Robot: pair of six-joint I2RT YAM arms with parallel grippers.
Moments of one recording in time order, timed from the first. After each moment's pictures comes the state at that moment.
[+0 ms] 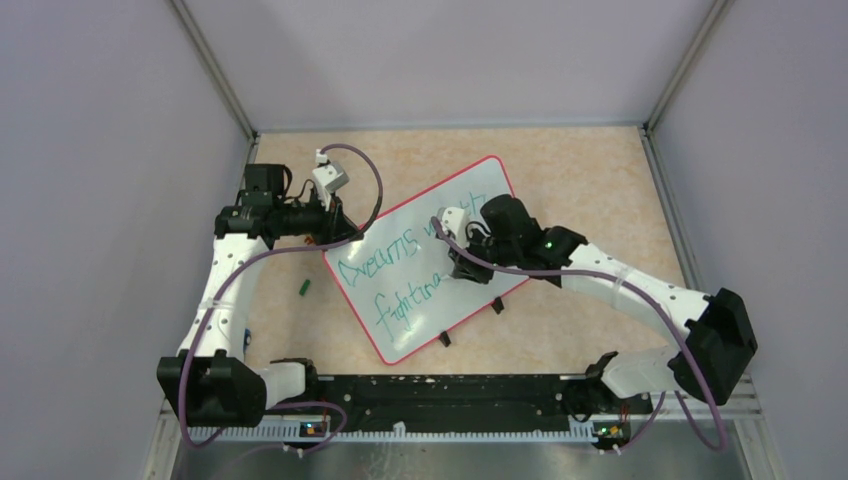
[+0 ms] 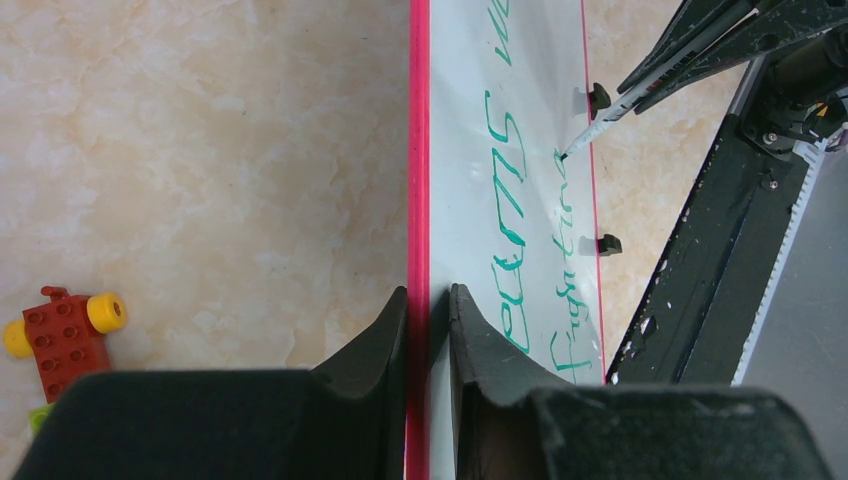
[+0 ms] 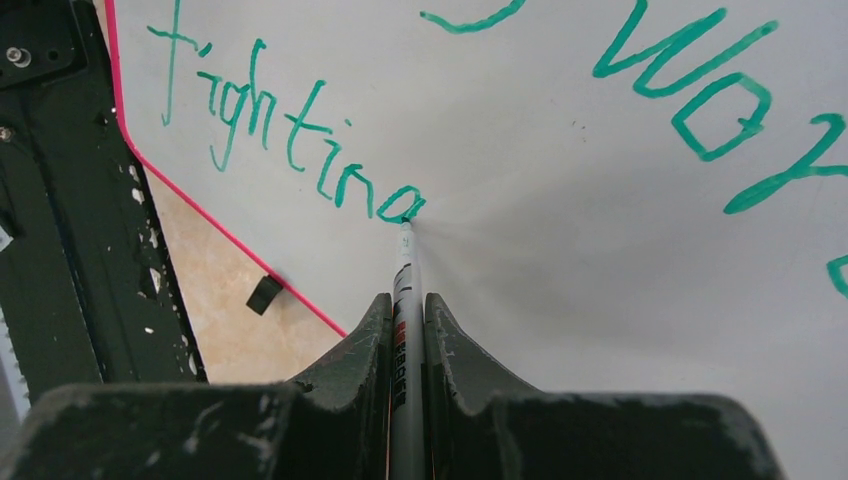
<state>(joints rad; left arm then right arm) -0.01 1.21 1.18 -0.86 0.93 0.52 0.81 1.32 1.06 -0.45 -0.33 -0.31</state>
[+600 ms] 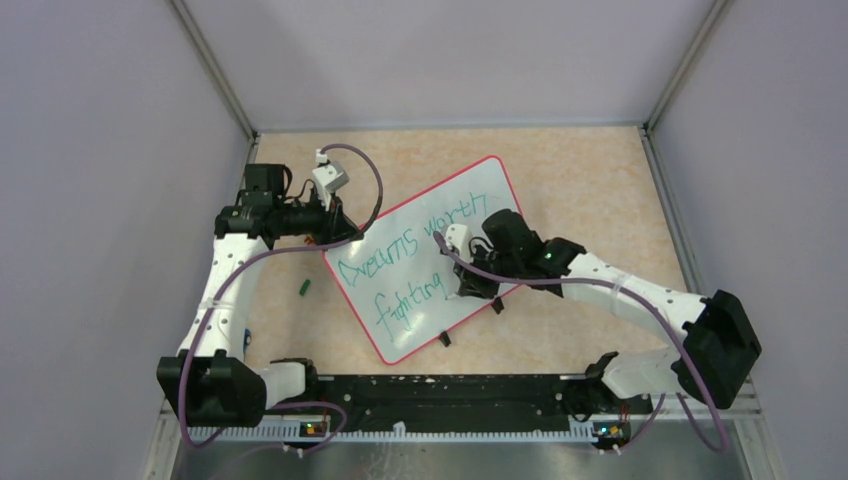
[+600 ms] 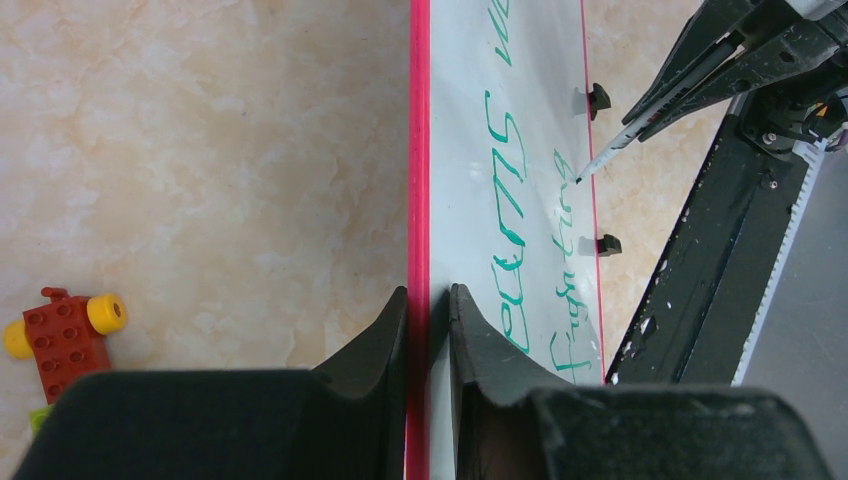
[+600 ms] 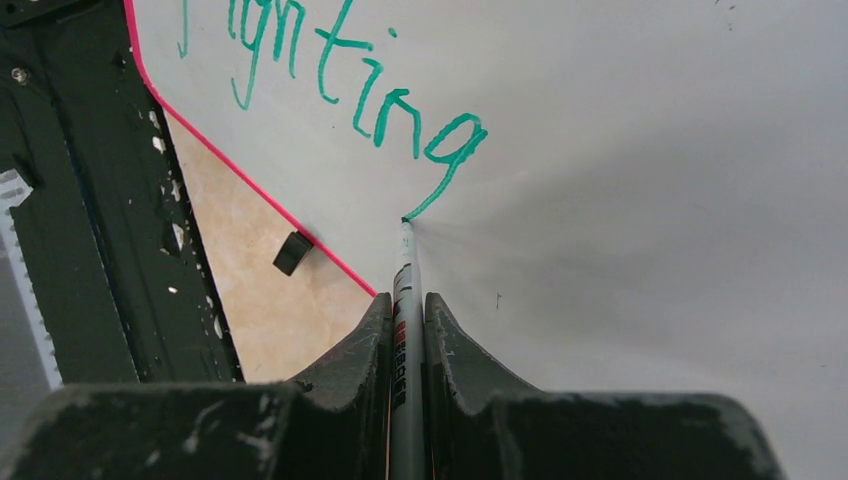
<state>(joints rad) -0.01 1.21 1.18 -0.85 0.93 0.52 0.82 1.30 0.94 -0.44 -0.37 -0.29</state>
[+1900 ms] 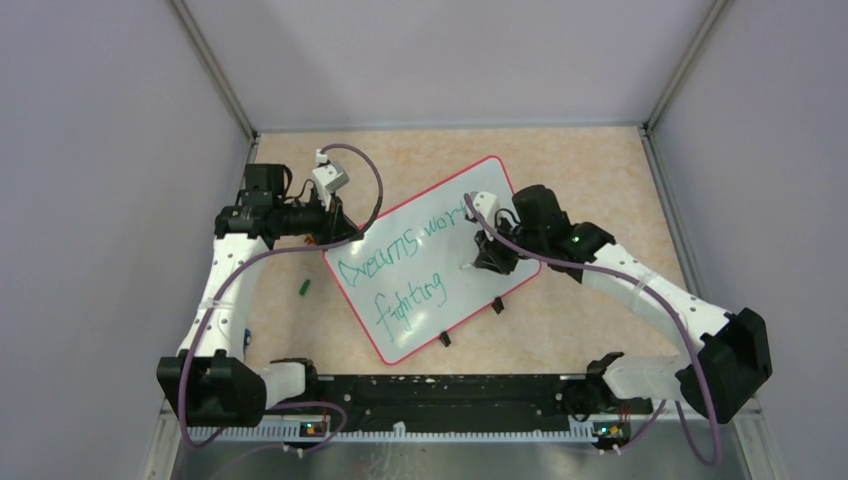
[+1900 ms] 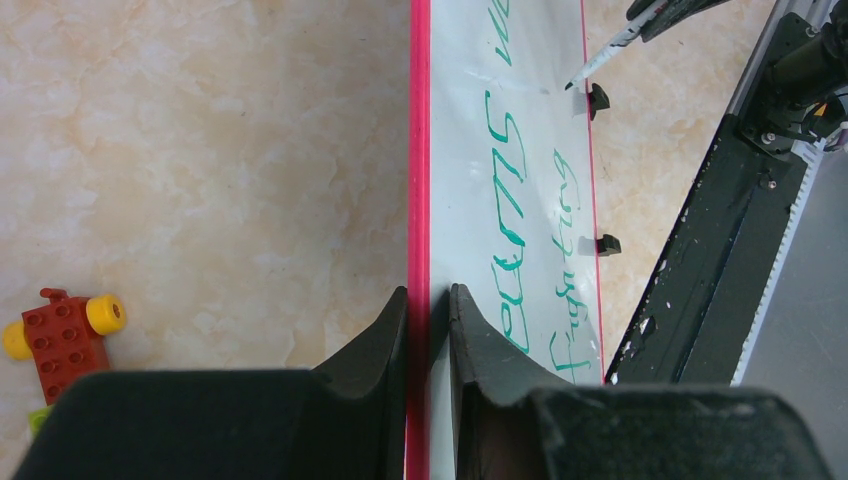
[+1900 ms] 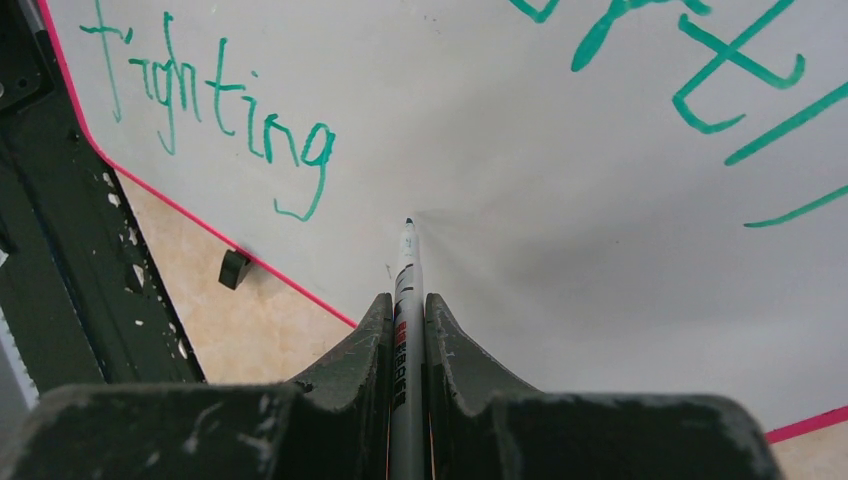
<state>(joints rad) -0.01 1.21 1.18 -0.85 0.93 0.52 0.66 1.23 1.00 -0.50 -0.39 -0.27</state>
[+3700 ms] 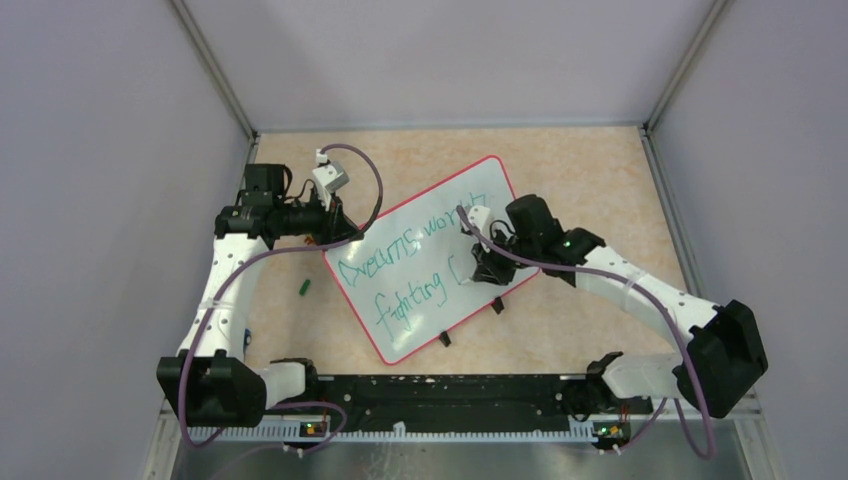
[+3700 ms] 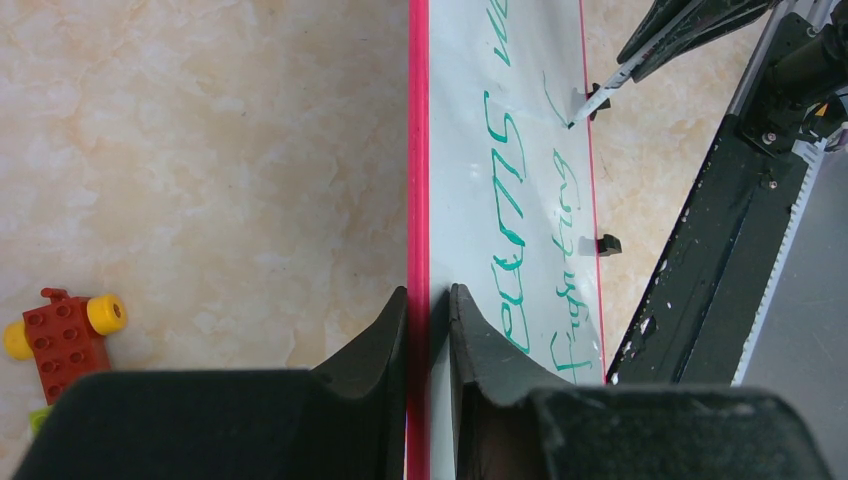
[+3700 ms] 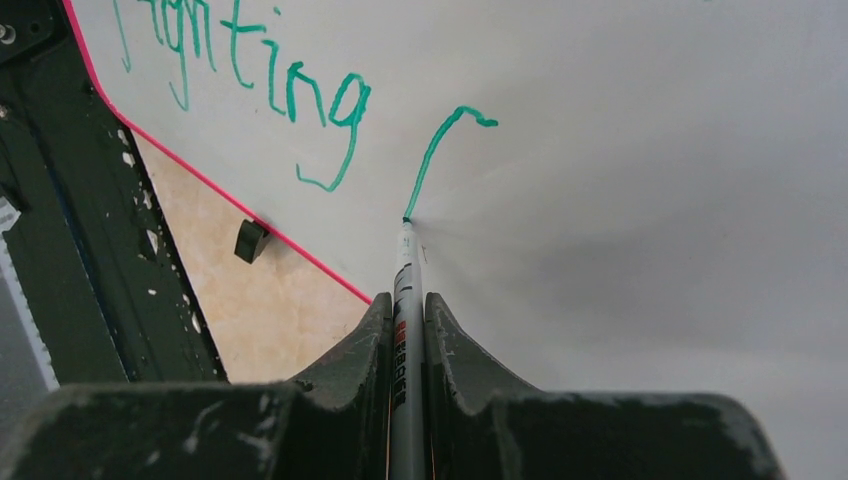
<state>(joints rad) -0.01 1.21 1.18 -0.85 0.93 0.52 0.67 1.27 0.96 -0.48 -0.44 -0.29</state>
